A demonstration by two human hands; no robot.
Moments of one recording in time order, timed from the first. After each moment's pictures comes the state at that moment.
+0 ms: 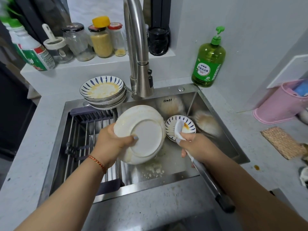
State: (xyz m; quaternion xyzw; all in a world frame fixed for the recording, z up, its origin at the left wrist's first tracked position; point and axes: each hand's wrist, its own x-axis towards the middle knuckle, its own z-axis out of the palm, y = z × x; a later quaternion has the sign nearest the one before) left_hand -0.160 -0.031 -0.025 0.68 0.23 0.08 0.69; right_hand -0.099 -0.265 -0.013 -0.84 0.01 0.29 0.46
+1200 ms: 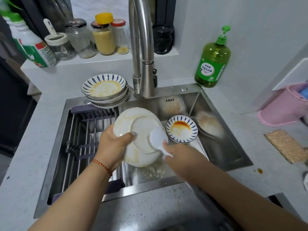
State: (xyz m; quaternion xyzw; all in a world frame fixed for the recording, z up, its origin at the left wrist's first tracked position) left_hand -0.154 -0.032 -0.045 0.59 0.27 0.11 0.75; right_hand -0.127 -0.228 -0.001 -0.93 -0.22 0.25 0.17
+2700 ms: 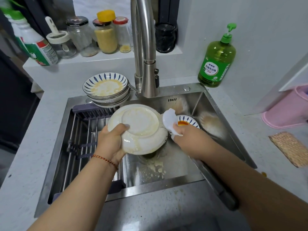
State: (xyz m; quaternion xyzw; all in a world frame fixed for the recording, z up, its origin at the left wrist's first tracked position) left_hand -0.138 -0.031 -0.030 0.44 0.37 0.14 0.81; right_hand -0.078 -0.233 0.009 -0.93 -0.16 0.25 0.22
